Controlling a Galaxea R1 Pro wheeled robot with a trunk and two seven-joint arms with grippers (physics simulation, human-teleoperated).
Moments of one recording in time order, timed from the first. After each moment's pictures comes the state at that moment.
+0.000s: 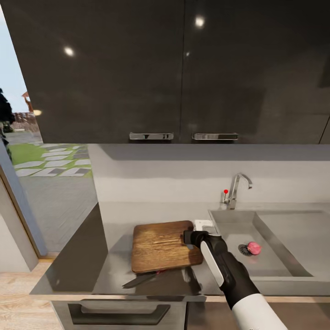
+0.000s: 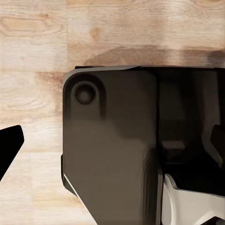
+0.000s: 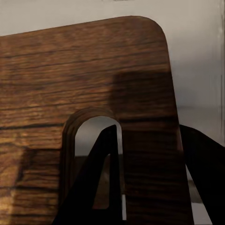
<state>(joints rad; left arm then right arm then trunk) 0.00 -0.03 0.01 0.06 0.02 -0.35 -0.04 -0.56 0.11 0.19 -1.07 -0.25 0.66 -0.14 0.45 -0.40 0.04</state>
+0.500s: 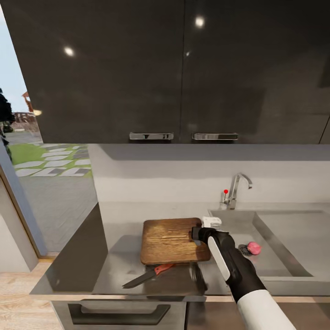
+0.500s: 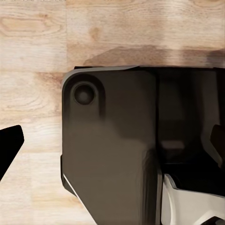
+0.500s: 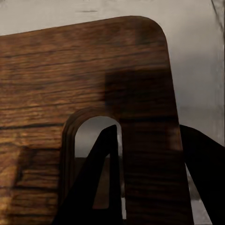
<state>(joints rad) 0.00 -0.03 0.00 0.06 0.02 -0.35 -0.04 -0.58 0.08 0.13 -1.08 -0.24 0.68 -0.15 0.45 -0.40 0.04</state>
